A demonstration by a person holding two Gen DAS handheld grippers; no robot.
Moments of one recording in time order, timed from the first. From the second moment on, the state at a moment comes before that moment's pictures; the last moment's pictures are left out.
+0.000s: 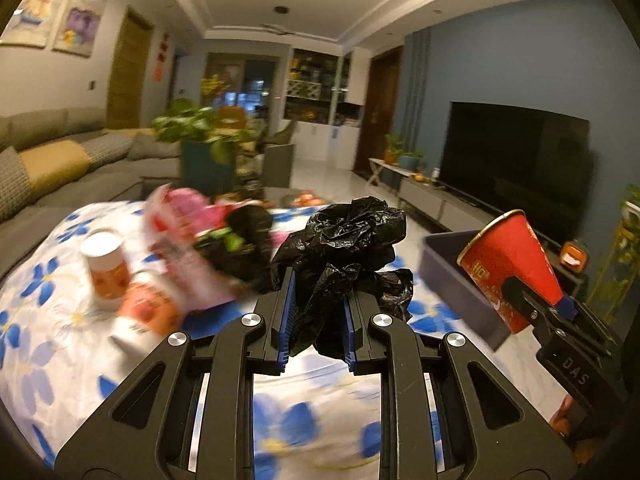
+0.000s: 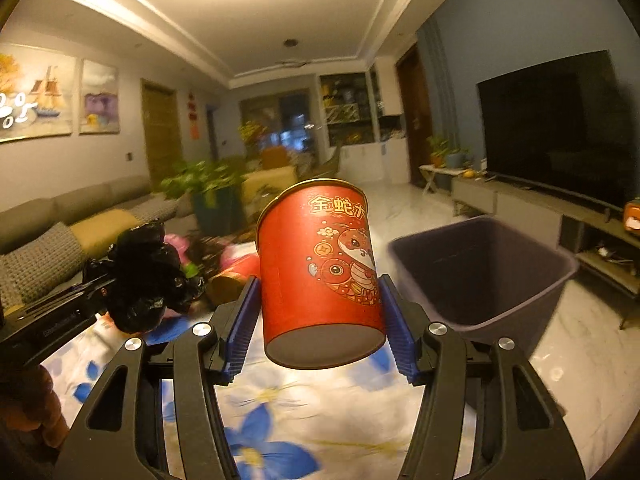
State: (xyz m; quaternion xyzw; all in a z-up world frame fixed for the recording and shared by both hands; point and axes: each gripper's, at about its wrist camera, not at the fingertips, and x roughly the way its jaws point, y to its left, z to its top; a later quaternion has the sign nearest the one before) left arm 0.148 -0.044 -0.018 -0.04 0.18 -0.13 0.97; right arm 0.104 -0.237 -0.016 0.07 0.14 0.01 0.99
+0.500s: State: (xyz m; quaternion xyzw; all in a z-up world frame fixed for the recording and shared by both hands) left arm 0.206 -0.172 -0.007 -0.03 0.16 -0.22 0.96; right arm 0.124 -0.339 -0.015 0.08 0.11 -0.11 0.98
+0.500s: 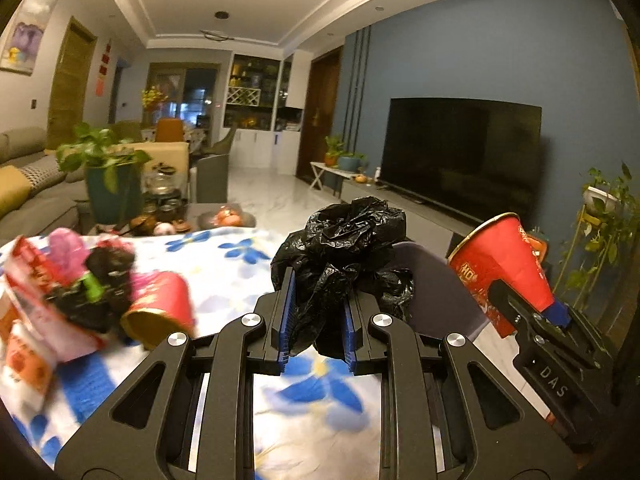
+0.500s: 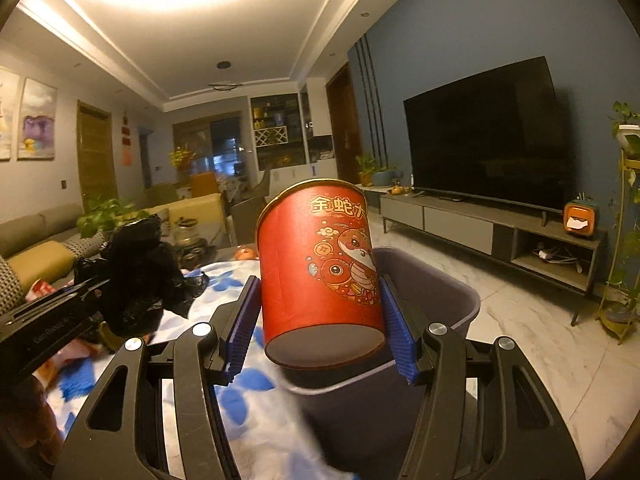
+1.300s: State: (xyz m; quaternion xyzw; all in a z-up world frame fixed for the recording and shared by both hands) left arm 0.292 -0.257 -0.047 -0.03 0.21 -0.29 0.94; right arm 0.158 -0.380 -0.031 0.10 0.10 -0.14 0.98
